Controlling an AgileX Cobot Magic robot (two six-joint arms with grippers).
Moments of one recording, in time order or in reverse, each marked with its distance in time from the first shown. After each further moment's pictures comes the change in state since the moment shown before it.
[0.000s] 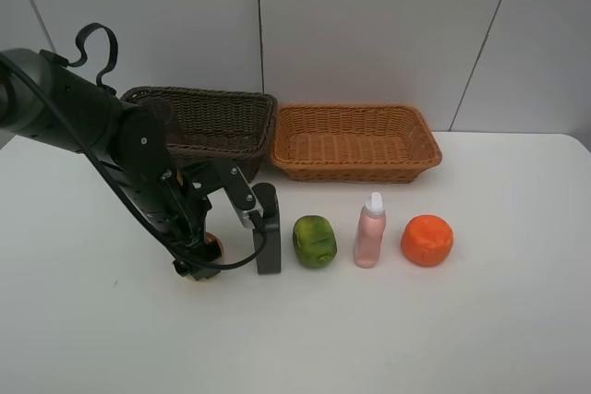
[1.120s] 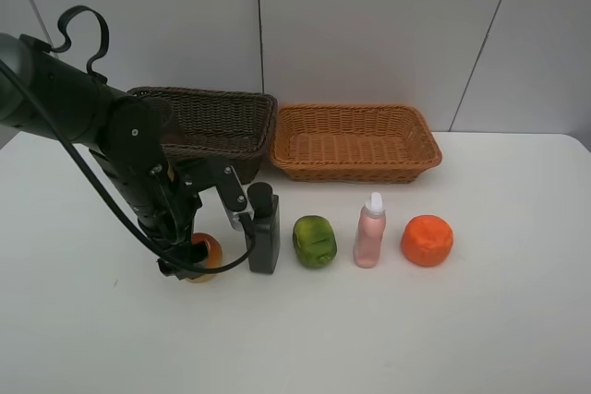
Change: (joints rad) left arm 0.000 -0.046 -0.001 0.088 0.086 -0.021; right arm 0.000 0.000 0.000 0.000 0.000 0.000
